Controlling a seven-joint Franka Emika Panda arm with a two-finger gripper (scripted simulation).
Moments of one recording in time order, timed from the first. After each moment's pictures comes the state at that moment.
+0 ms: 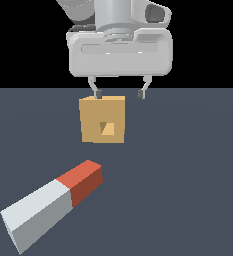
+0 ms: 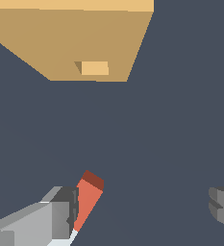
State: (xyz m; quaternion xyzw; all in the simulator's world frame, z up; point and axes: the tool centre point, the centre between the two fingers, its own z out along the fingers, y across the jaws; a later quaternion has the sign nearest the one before) arm 0.008 -0.010 0.181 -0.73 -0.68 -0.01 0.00
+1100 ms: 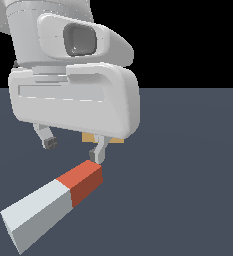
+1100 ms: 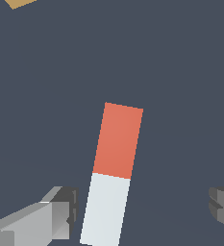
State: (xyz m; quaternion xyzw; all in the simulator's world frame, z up) arm -0.068 -0.123 0.108 -0.84 -0.54 0.00 0.00
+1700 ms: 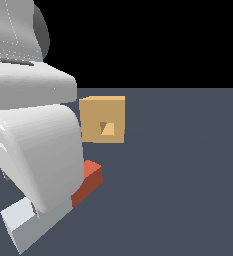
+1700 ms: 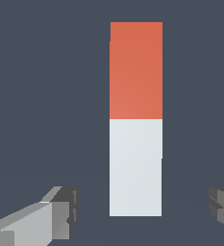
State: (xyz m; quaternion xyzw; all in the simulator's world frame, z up) arm -0.119 -0.165 0.072 -0.89 -0.46 0.00 0.00
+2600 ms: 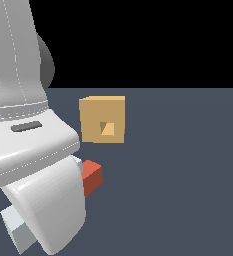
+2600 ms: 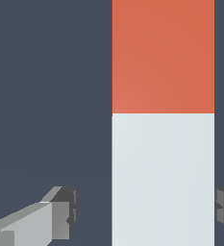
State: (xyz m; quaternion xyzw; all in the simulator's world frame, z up) arm -0.121 -0.164 0.025 -0.89 -0.46 0.00 0.00
